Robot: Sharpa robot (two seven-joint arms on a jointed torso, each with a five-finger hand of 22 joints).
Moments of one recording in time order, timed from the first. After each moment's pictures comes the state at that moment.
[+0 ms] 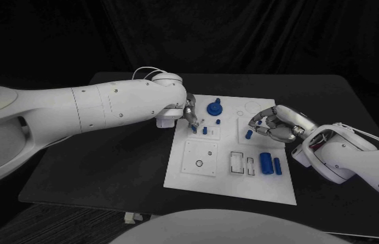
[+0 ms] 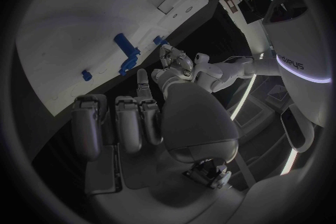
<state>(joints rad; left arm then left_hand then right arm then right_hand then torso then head) 1.35 -0.52 -0.21 1.36 -0.98 0.19 -0.70 1.27 -0.13 0.44 0.20 0.53 0.95 0.06 0.41 1.02 1.46 -0.03 1.57 1.31 1.47 -0.09 1.57 1.31 0.05 1.47 0.02 1.34 1.31 1.14 -1.03 -0.21 1.67 -1.15 -0.47 0.12 1.29 0.00 0.22 0.17 0.46 0.91 0.11 0.26 0.35 1.47 0.04 1.57 1.31 1.46 -0.02 1.57 1.31 0.02 1.47 0.08 1.55 1.31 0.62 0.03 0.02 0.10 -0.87</state>
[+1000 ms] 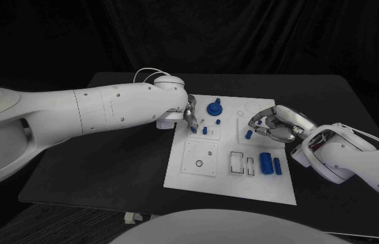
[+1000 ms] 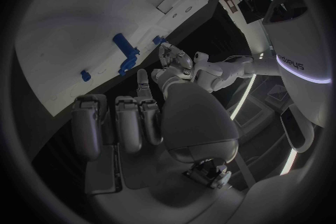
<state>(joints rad) 1.34 -0.51 -0.21 1.36 -1.04 0.20 -0.70 1.27 -0.13 0.43 0.20 0.53 0.95 0.06 0.41 1.02 1.46 -0.03 1.57 1.31 1.47 -0.09 1.57 1.31 0.05 1.47 0.02 1.34 1.31 1.14 -1.03 -0.21 1.67 -1.15 -0.48 0.12 1.29 0.01 0.22 0.17 0.47 0.91 0.11 0.26 0.35 1.47 0.04 1.57 1.31 1.46 -0.02 1.57 1.31 0.02 1.47 0.08 1.55 1.31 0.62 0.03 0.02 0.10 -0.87</state>
